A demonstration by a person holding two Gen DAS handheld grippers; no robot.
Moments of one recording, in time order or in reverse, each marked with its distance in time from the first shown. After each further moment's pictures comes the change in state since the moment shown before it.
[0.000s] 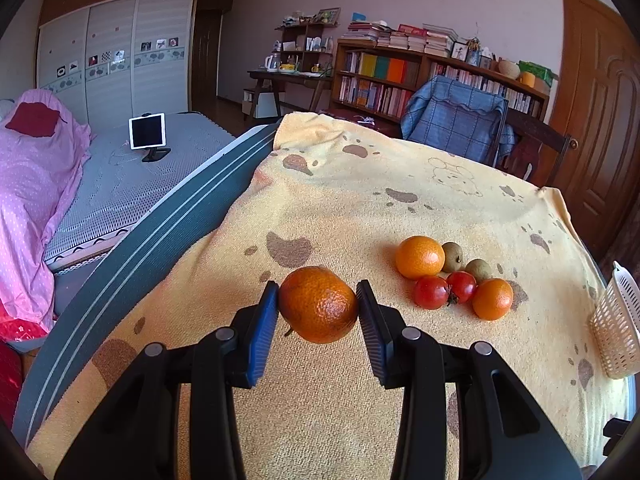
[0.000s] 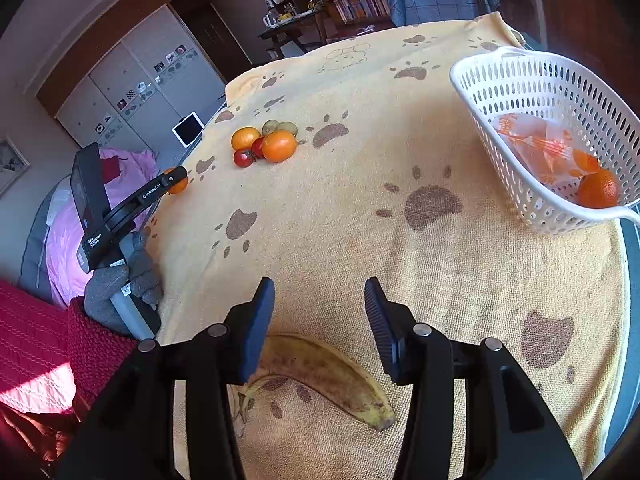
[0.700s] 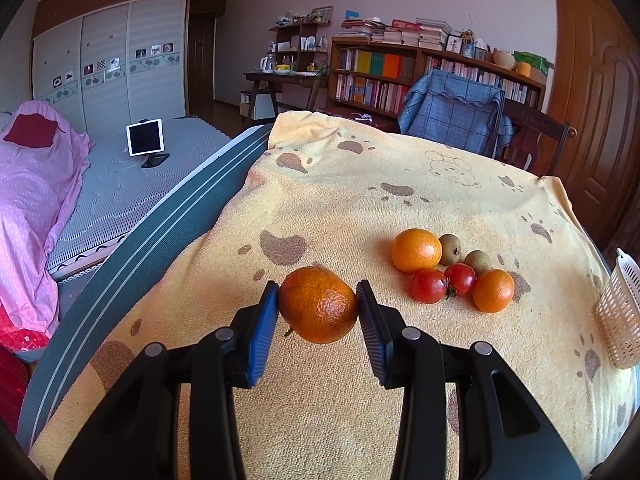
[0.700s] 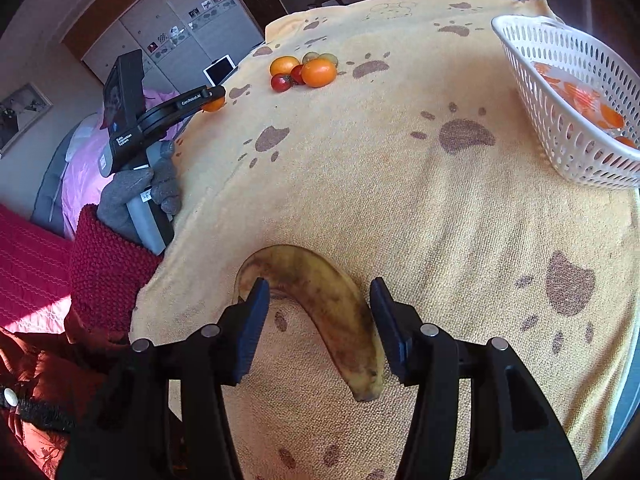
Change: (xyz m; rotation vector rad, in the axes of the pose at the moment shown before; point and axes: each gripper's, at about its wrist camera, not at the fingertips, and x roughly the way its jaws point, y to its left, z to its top) left arm 0.004 -0.007 -0.002 0.036 0.005 0.011; right arm -0.005 0.017 -0.042 -0.195 0.159 0.033
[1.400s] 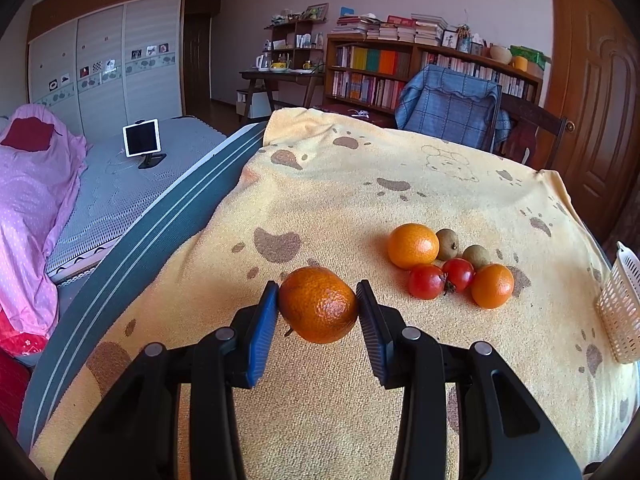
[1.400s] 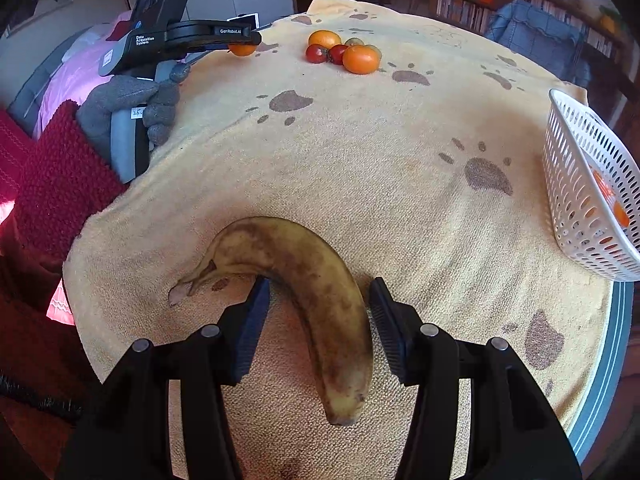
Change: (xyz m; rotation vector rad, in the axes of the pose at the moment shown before) left arm 0.003 -0.003 -0.001 0.019 0.009 -0.003; right arm 0.025 0.028 -0.005 -0.311 0.025 -0.191
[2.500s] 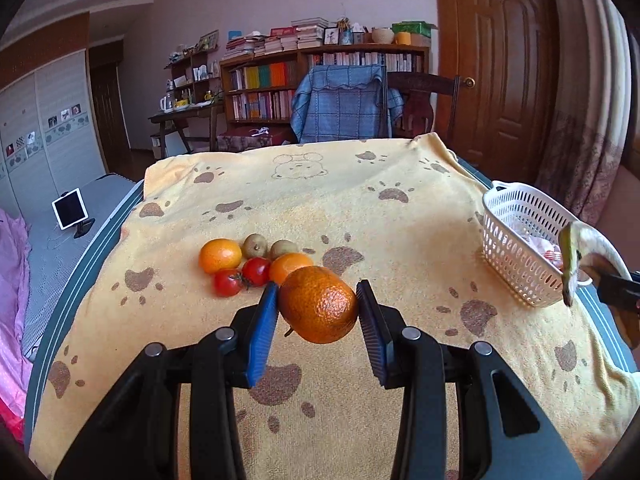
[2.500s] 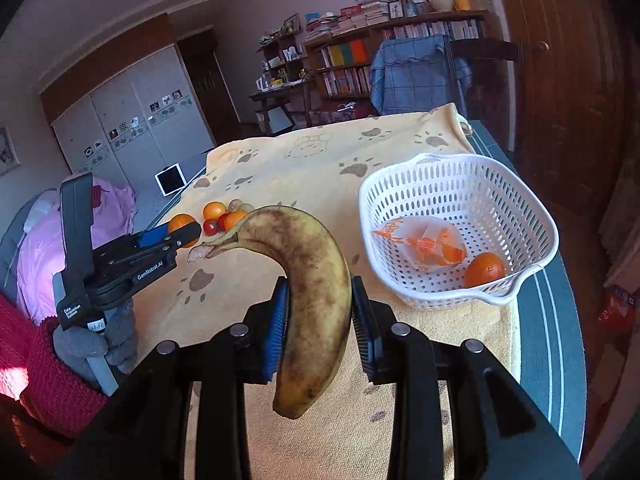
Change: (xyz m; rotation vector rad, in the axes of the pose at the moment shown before) left arm -0.070 -0.138 -0.017 0.307 -0.049 -0.244; right arm -0.099 -0.122 0.003 0.511 -0.449 -0.147
